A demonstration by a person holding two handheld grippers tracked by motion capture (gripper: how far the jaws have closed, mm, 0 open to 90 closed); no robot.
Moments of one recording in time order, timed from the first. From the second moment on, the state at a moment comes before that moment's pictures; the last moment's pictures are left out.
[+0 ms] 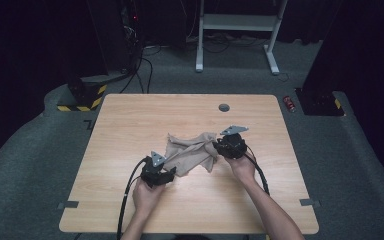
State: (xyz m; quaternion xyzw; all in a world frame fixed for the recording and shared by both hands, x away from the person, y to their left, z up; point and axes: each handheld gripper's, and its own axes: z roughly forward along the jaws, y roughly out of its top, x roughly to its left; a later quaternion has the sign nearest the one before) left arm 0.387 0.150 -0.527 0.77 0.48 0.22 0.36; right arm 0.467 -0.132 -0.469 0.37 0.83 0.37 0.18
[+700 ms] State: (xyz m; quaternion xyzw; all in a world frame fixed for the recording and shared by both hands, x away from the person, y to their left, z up) left arm 0.387 0.151 -0.527 0.77 0.48 0.22 0.36; right arm 0.424 -0.126 -0.509 0.33 0.88 0.32 0.14
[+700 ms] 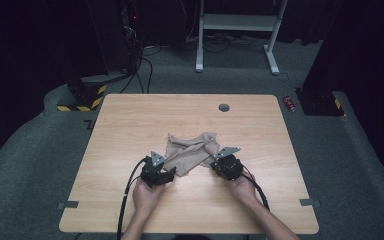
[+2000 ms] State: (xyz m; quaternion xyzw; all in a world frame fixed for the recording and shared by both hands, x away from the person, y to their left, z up) left arm 0.388 0.120 -0.506 0.79 0.42 0.25 0.38; right arm 0.400 -0.183 -0.499 0.37 0.84 0.38 0.15
